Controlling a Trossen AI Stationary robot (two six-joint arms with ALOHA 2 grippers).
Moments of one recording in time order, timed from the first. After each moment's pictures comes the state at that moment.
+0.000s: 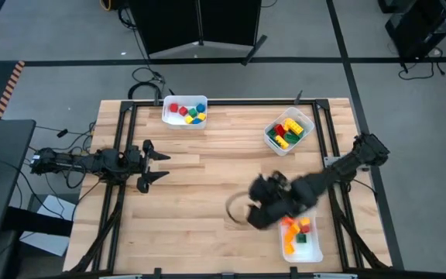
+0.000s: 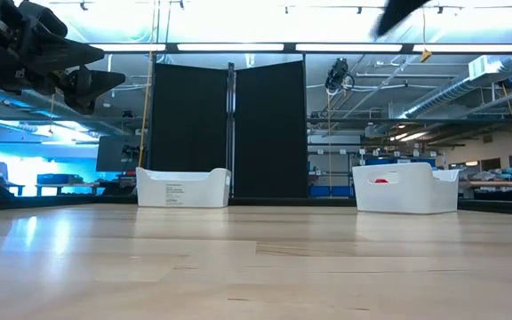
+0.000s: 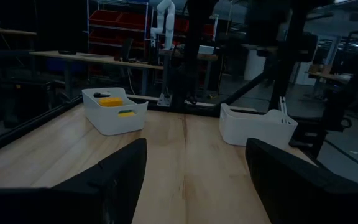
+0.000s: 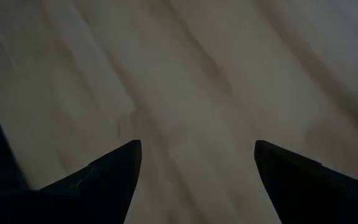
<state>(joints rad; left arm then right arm) -0.12 0.08 0.01 0.14 -0.15 -0.11 0.55 1.71 1.60 -1.17 0.42 1.10</state>
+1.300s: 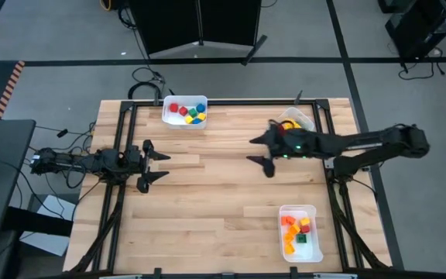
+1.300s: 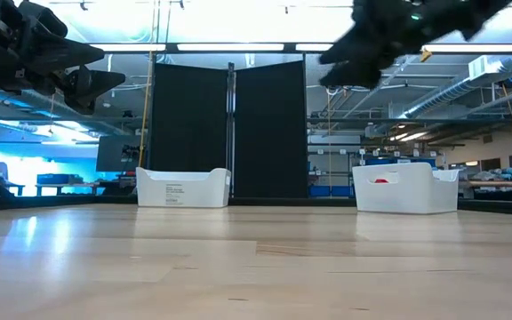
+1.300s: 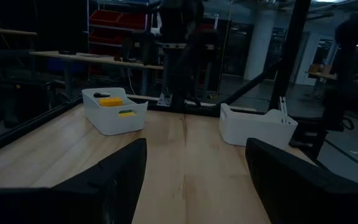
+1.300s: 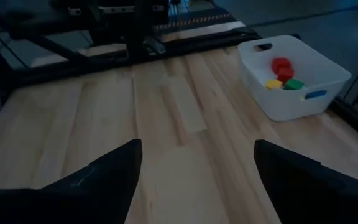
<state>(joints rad) -0.12 0.08 0.01 0.14 -0.15 -0.11 -0.06 1.17 0.72 0.05 0.10 0.16</state>
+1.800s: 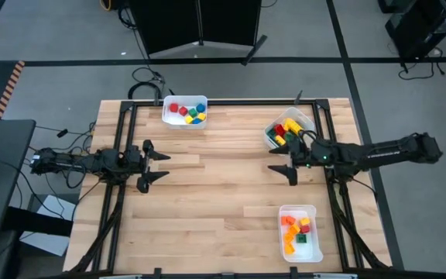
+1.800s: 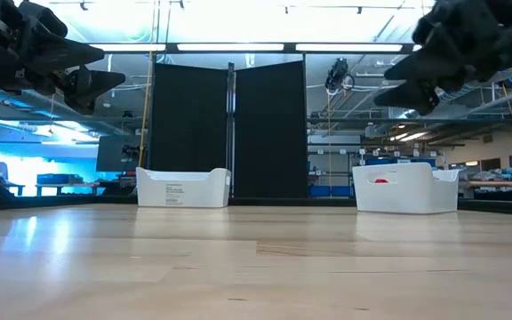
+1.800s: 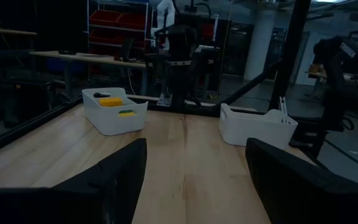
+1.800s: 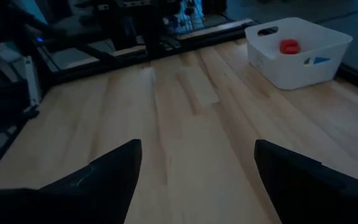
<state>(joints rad) -0.12 0.08 0.01 0.14 -0.15 -0.11 -0.01 0.73 0.32 0.10 0.09 0.24</state>
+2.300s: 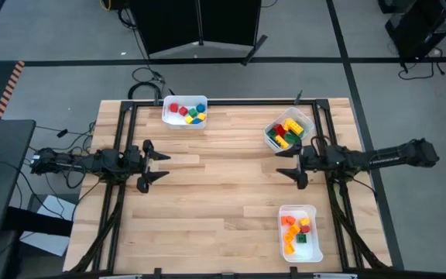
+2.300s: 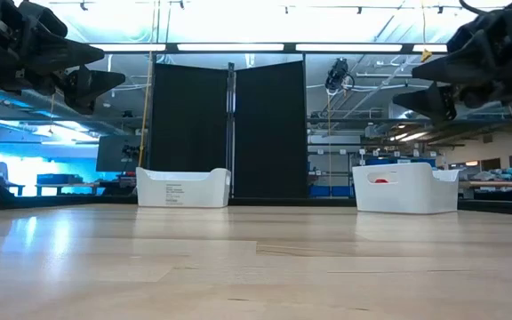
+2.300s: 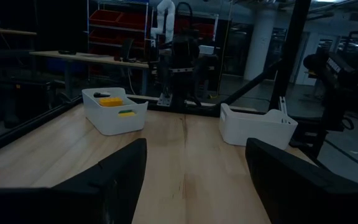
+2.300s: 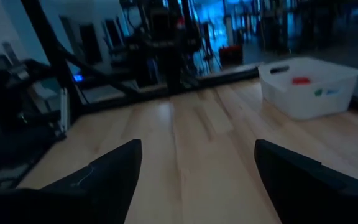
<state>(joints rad) -0.12 0.08 0.01 0.14 -0.15 -0.11 0.02 0.46 0.05 0.33 0.08 0.22</state>
